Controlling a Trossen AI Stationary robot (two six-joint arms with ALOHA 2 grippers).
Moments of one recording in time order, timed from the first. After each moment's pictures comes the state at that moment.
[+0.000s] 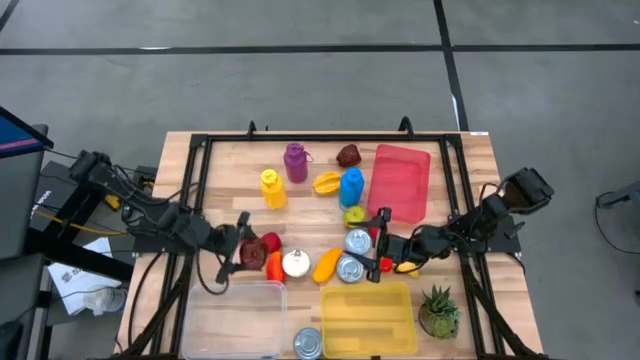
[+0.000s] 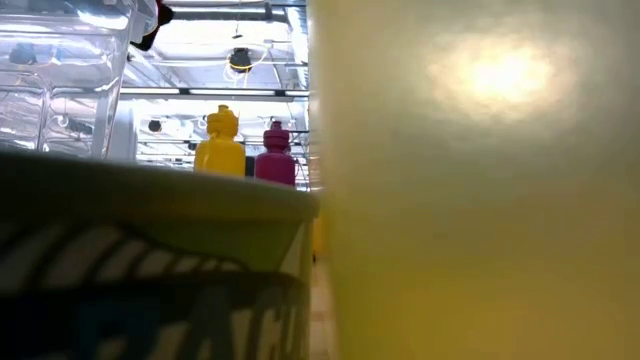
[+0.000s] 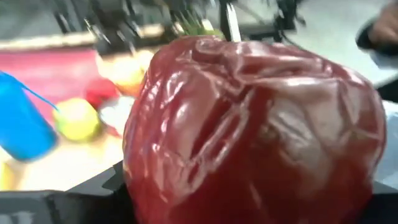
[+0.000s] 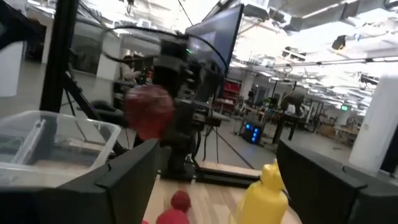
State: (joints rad) left arm -0.53 0.85 0.54 -0.07 -0.27 -0.09; right arm 0.46 1.56 0.53 1.30 0.59 -0.38
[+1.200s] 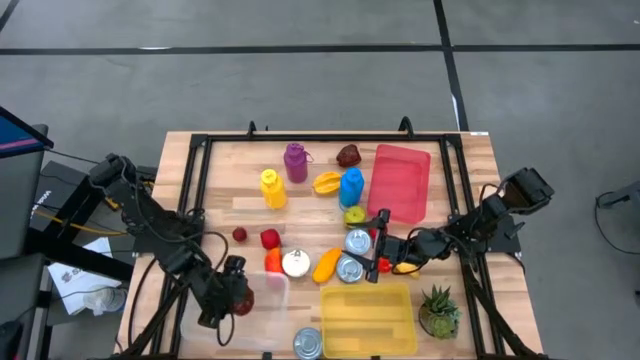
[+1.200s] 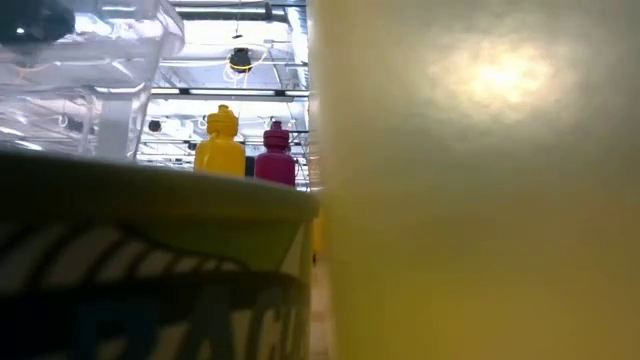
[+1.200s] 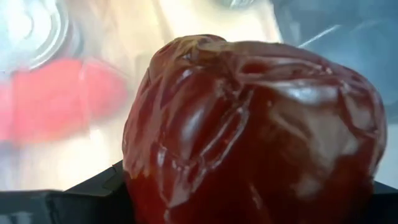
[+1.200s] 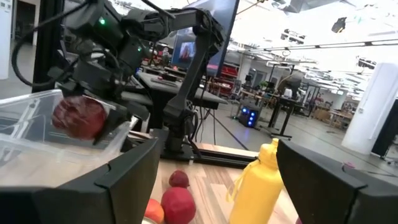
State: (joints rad) left arm -0.82 1.30 0.90 -0.64 -0.13 -0.53; right arm 0.47 1.56 0.53 1.23 0.64 -0.35
